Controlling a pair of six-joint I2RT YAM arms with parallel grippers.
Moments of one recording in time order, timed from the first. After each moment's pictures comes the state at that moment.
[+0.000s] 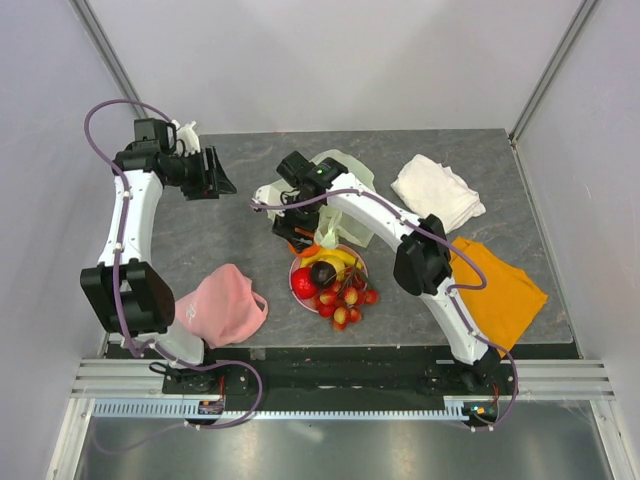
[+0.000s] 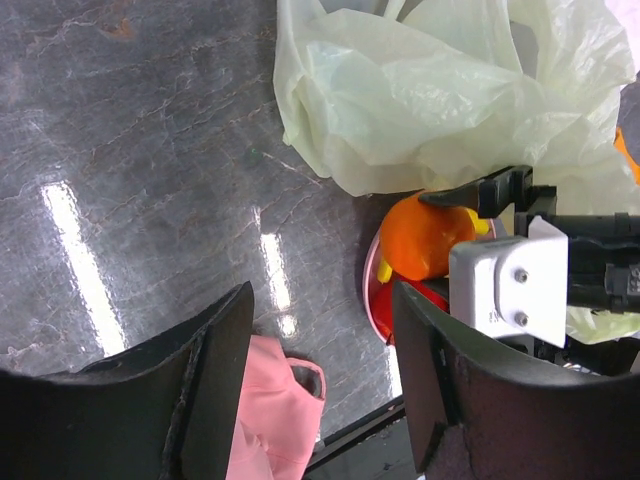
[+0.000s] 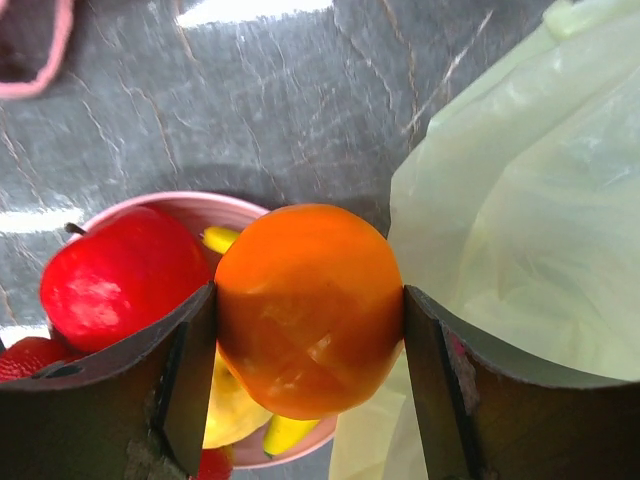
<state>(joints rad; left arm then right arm) 0.13 1.62 1.61 -0.97 0.56 -0.04 0.80 2.36 2.32 -1.15 -0.33 -0.59</state>
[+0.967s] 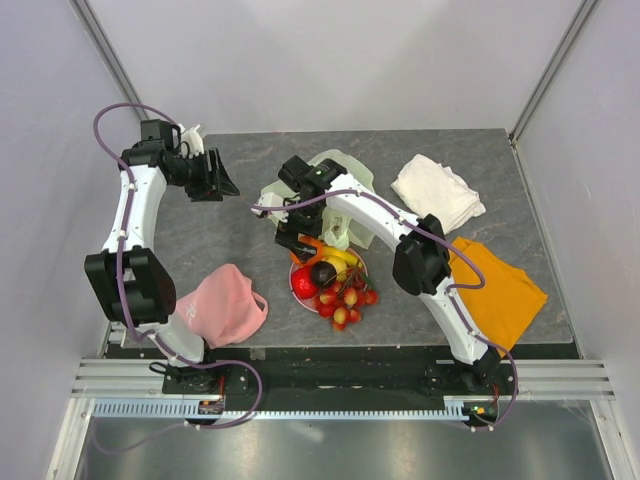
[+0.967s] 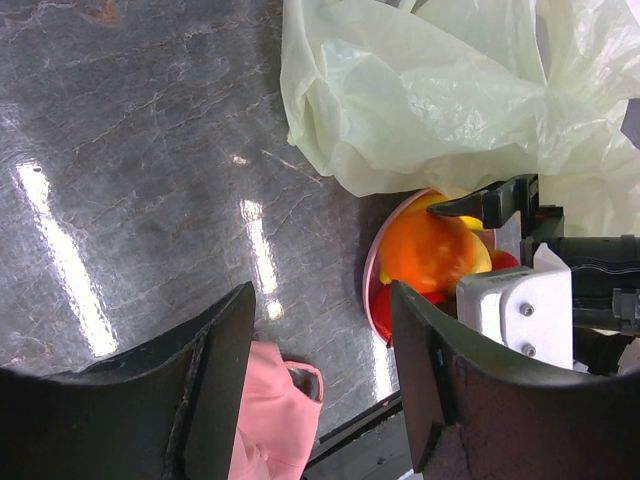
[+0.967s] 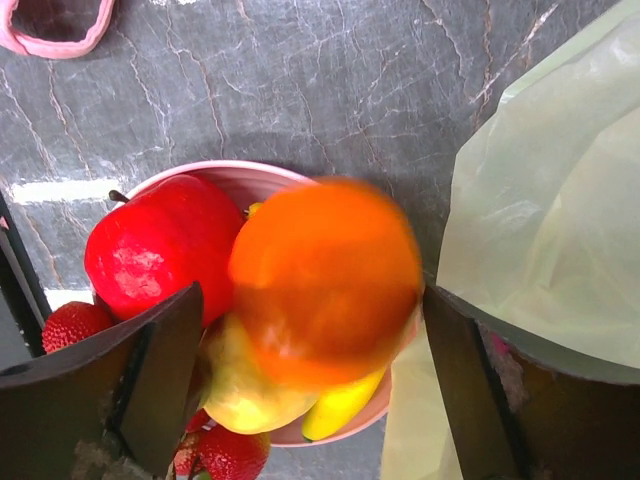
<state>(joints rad) 0.13 1.69 1.62 -0.97 0.59 -0.04 0.80 2.37 2.33 -1.24 -0.37 -0.60</state>
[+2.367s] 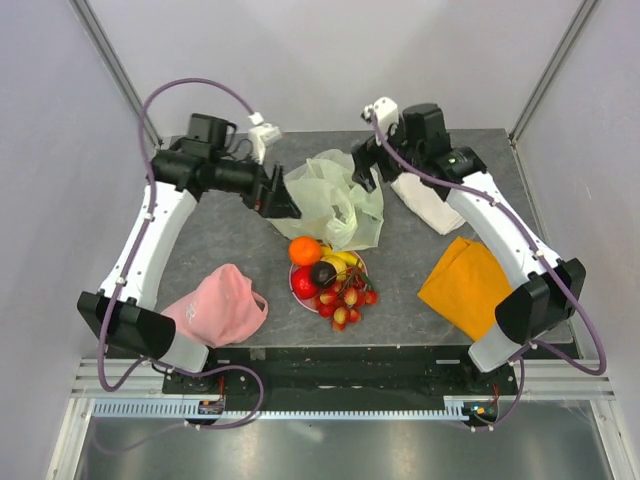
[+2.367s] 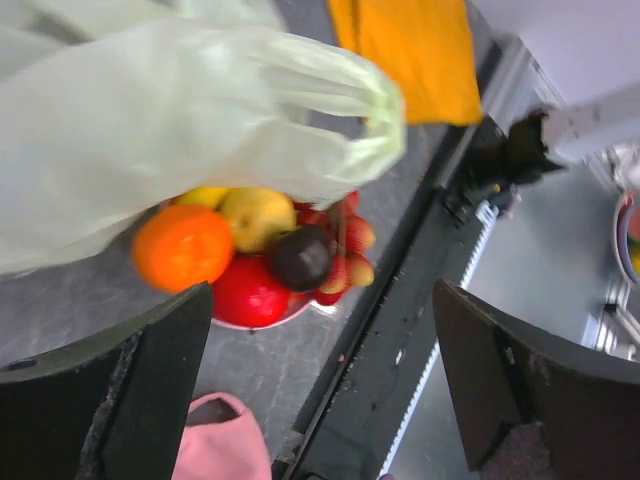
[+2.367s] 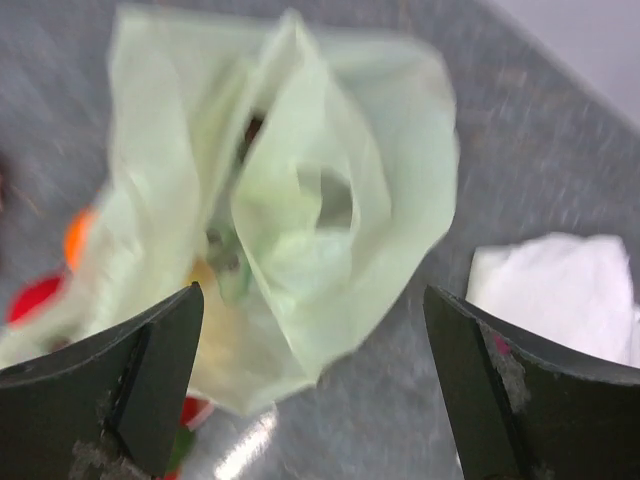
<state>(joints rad) -0.21 1.49 1.69 -1.06 0.87 0.16 0.43 1.63 1.73 -0.58 -0.27 -0.16</state>
